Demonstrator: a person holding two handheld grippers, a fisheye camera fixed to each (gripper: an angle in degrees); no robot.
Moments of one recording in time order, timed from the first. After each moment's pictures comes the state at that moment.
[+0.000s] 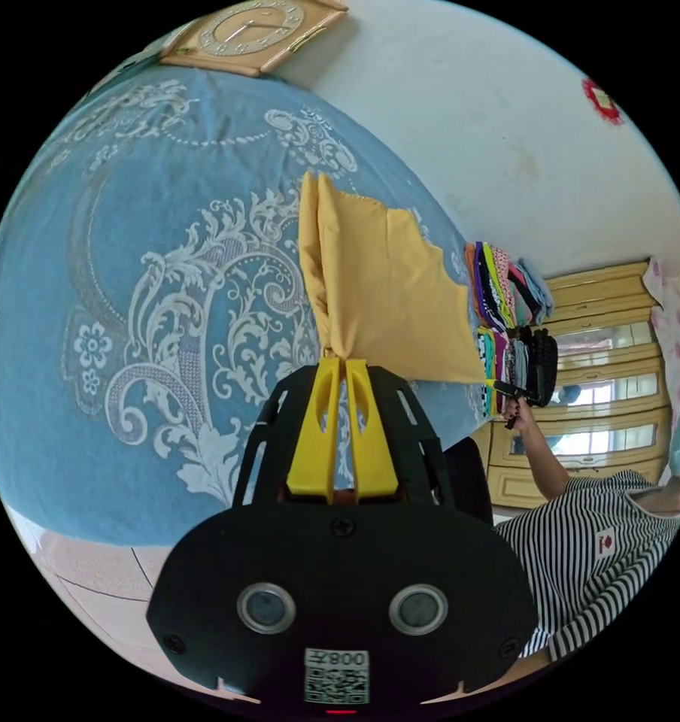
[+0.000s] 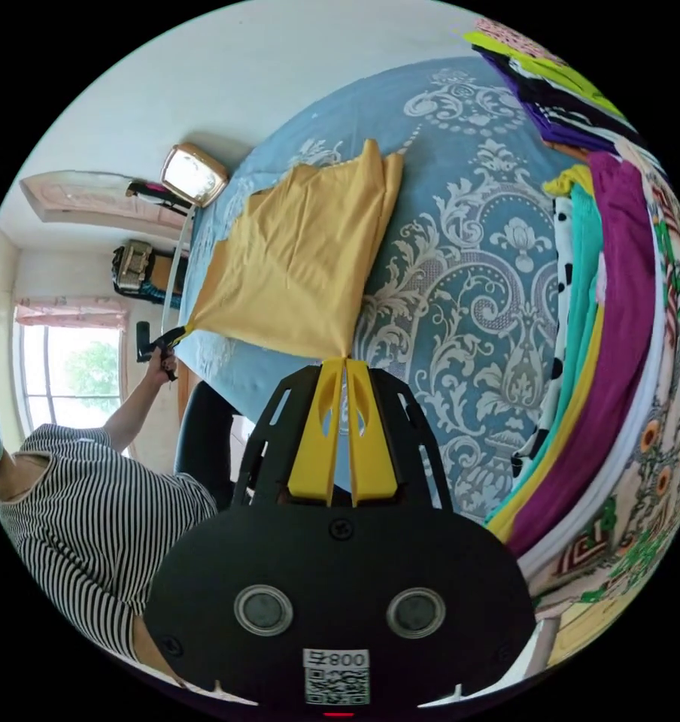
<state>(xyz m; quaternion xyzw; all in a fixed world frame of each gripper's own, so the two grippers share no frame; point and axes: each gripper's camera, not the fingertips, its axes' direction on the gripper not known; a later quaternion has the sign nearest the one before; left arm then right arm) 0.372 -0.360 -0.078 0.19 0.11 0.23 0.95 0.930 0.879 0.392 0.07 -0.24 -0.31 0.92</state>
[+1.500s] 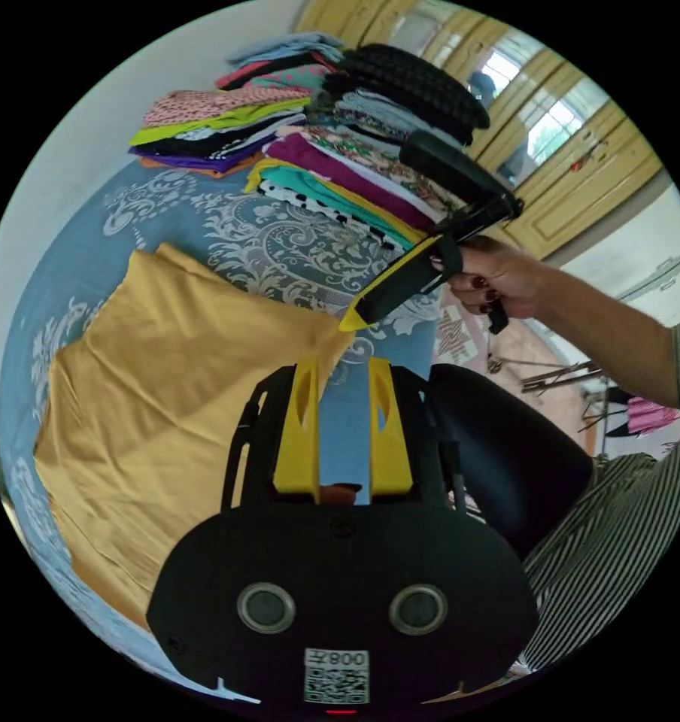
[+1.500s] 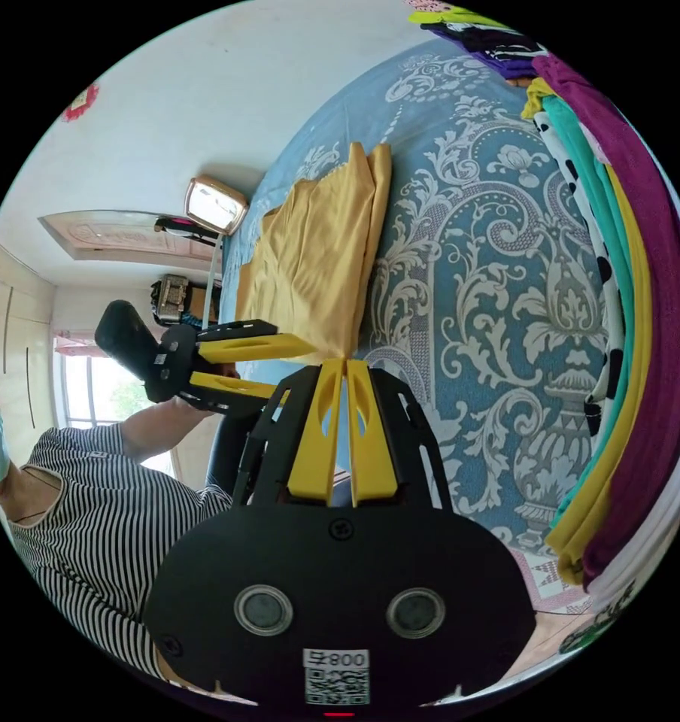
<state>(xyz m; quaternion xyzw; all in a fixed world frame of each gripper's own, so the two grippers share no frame) 0.818 -0.295 0.503 0.04 -0.14 0.69 0.71 0.924 0.898 0.409 0.07 -0.35 -0.27 0.90</state>
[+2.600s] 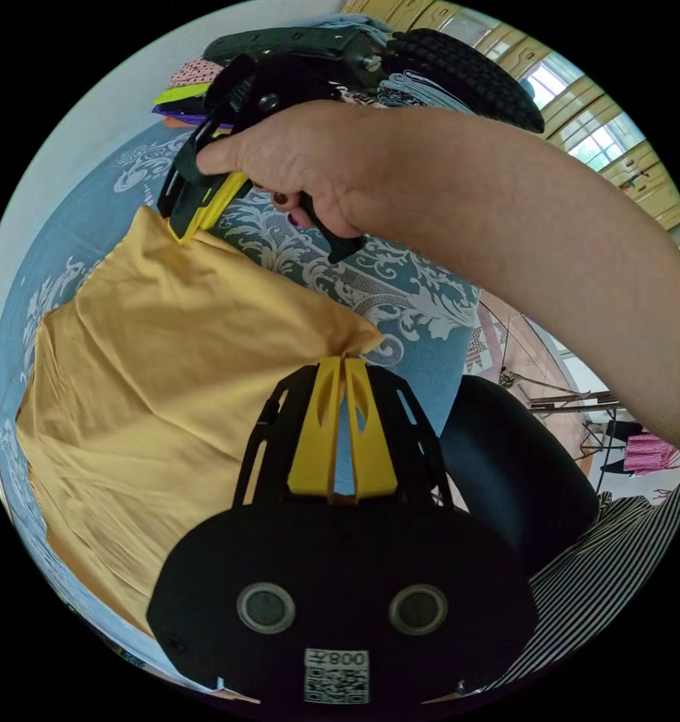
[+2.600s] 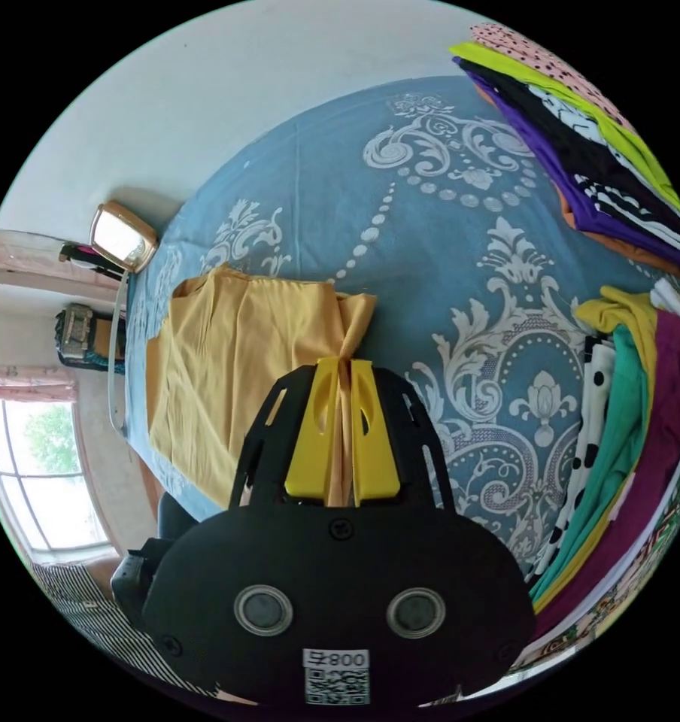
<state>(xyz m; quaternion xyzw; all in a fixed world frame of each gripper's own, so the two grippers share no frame) 0.835 -0.306 0.614 0.04 -0.14 0.63 0.76 0.701 0.737 0.258 0.16 -0.17 -0.20 0.95</state>
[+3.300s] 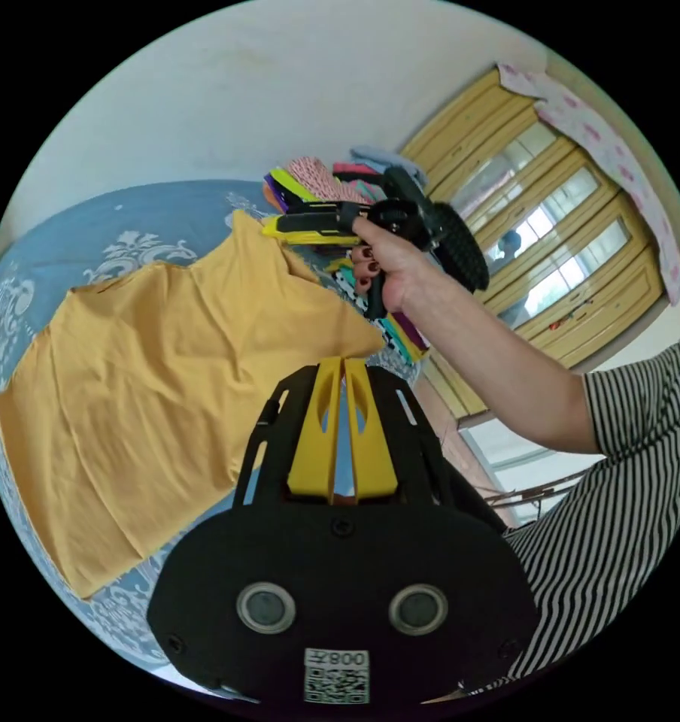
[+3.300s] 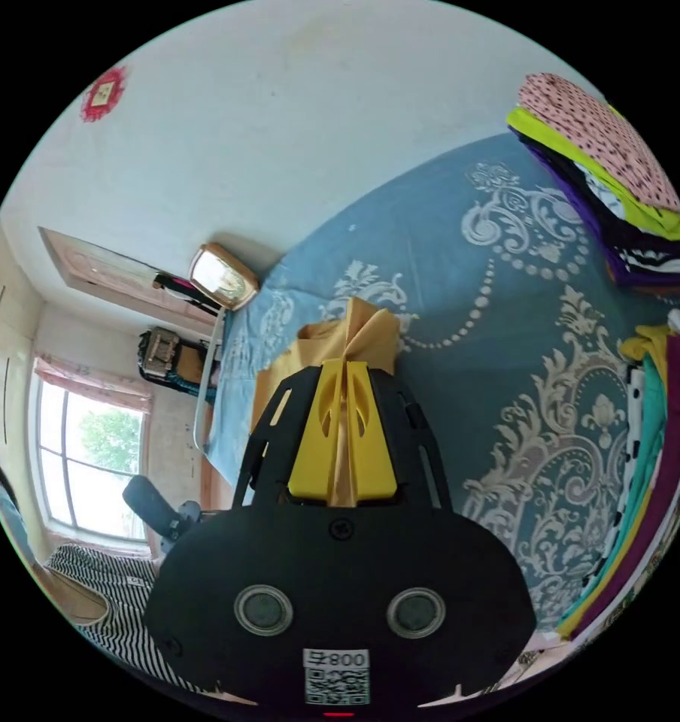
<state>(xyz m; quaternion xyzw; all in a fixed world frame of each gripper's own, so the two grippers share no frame) 0.692 -0.291 0.333 0.17 0.10 0.53 0.82 0.600 0.802 0.107 0.22 -0.34 -0.23 0.88</state>
